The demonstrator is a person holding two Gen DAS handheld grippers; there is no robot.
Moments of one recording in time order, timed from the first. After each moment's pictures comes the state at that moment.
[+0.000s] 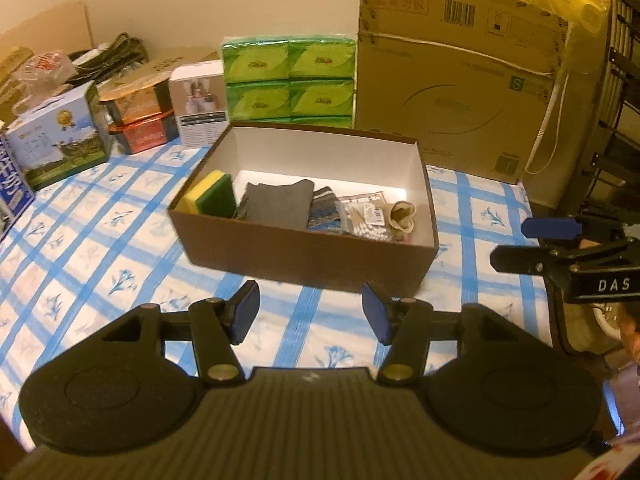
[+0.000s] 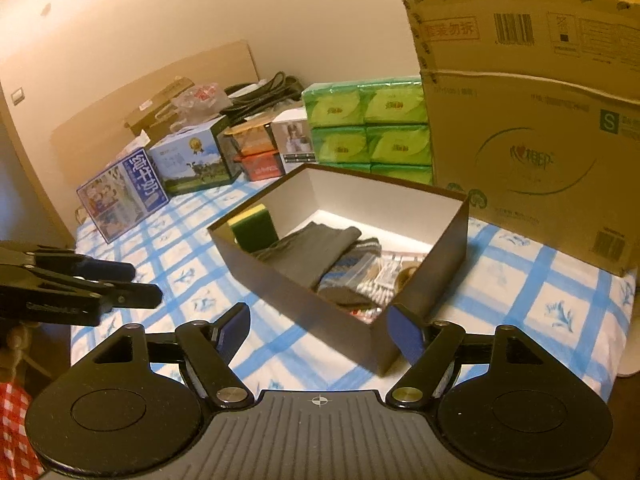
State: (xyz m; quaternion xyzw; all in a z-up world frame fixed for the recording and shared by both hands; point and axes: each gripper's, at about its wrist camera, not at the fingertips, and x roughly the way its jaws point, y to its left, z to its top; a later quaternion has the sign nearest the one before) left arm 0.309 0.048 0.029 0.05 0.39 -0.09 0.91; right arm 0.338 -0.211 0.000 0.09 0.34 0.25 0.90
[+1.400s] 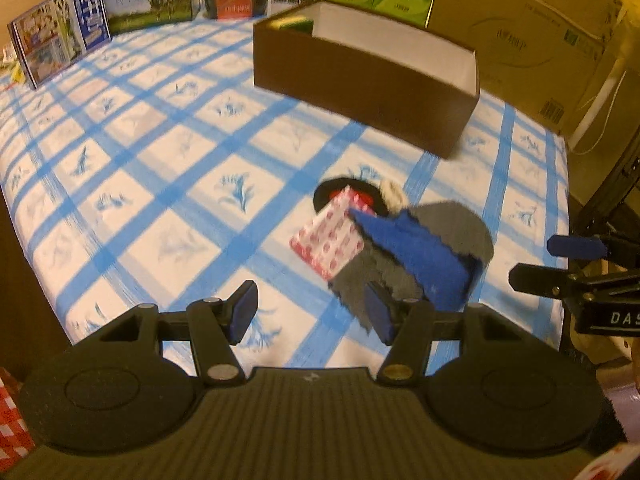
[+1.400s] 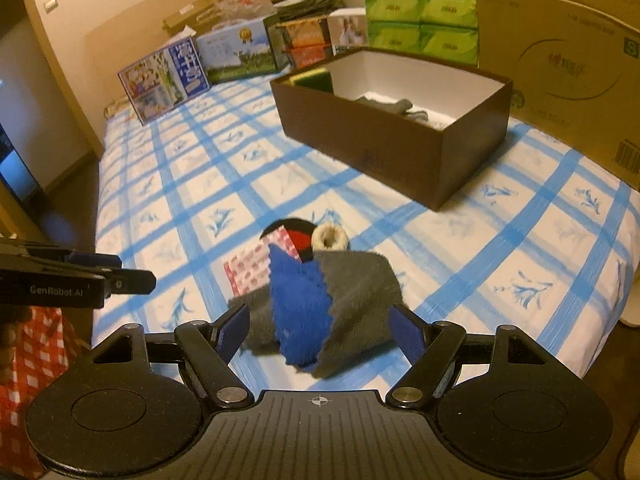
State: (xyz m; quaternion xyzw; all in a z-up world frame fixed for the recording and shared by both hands) left arm 0.159 0.066 -0.064 -0.05 0.48 0.02 0.88; right arm 0.209 -0.178 -0.067 0.01 0.43 0.29 0.85
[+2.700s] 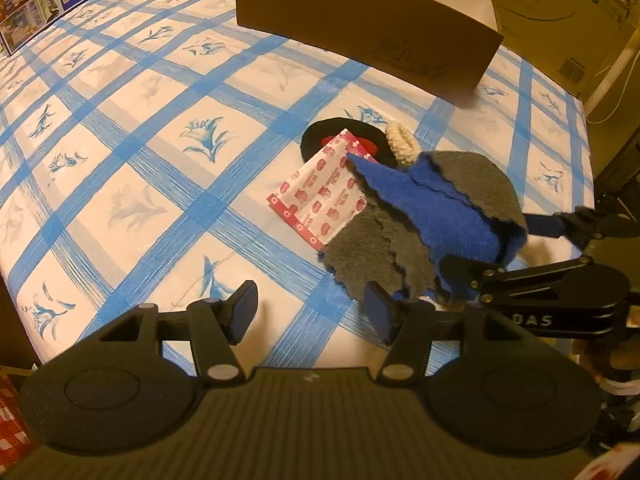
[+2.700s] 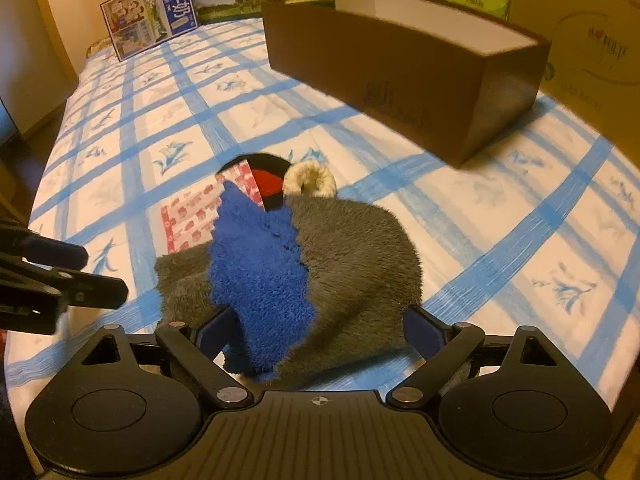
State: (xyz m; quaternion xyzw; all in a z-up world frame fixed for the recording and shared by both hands) left arm 0.194 0.054 -0.126 -0.06 0.53 0.01 0.85; right arm 0.249 -0.139 -0.161 -0.06 0.46 0.28 0.84
